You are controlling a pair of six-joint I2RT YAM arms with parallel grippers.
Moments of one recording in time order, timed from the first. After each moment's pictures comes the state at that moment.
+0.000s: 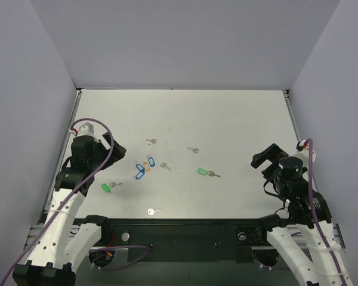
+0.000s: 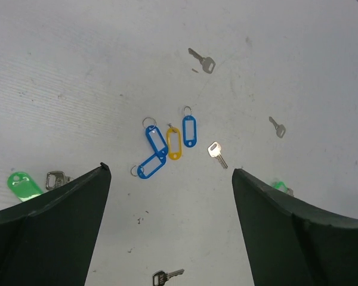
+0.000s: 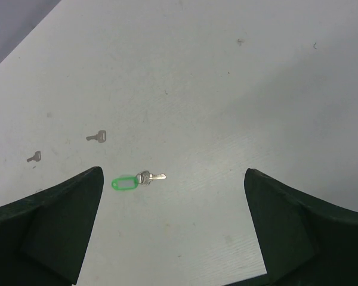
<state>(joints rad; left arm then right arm) -0.12 0.80 0.80 -0.59 0.01 -0.66 0.27 0.52 0.80 -0.82 0.36 0.74</state>
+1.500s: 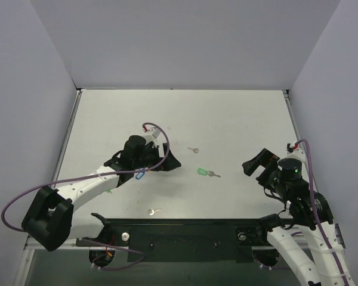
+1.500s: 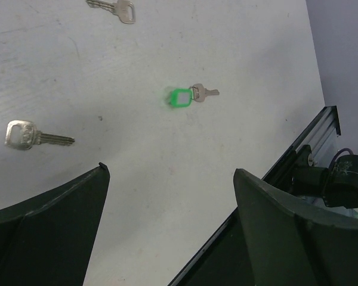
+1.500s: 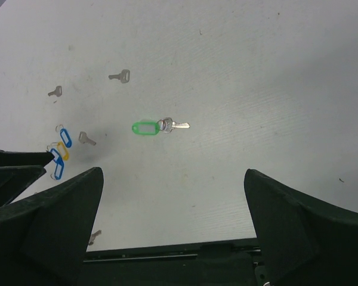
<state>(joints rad) -0.58 1.24 0.66 0.04 0.33 -0.65 0.30 0.52 0.82 -0.92 0.15 0.74</state>
